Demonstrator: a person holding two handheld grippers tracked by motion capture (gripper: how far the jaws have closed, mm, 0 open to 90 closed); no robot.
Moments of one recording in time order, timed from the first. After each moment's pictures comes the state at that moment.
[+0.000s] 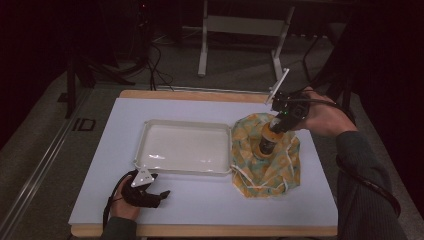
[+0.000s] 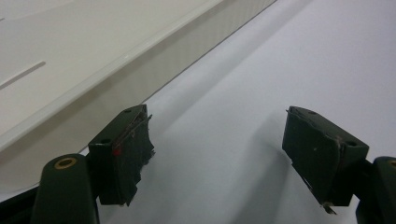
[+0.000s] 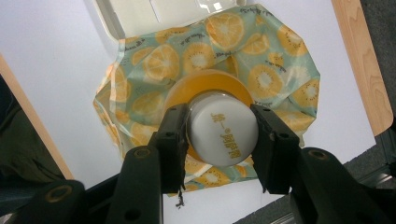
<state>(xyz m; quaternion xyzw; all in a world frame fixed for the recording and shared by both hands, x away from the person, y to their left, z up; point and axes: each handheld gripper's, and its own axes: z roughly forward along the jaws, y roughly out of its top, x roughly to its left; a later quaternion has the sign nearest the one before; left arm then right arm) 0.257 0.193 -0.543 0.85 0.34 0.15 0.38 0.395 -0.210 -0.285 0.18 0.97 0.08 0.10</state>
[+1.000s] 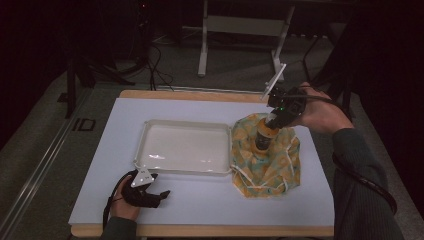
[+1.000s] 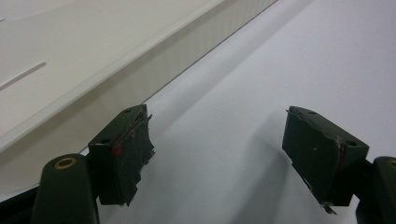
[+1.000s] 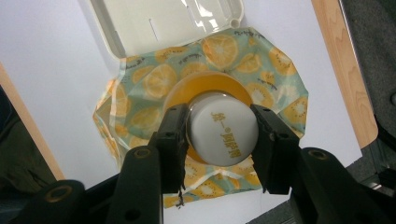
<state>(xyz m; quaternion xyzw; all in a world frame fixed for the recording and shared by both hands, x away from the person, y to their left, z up) 0.257 0.193 -0.543 0.85 0.34 0.15 0.38 0.395 -0.198 -0.274 0.17 0.97 0.10 0.12</state>
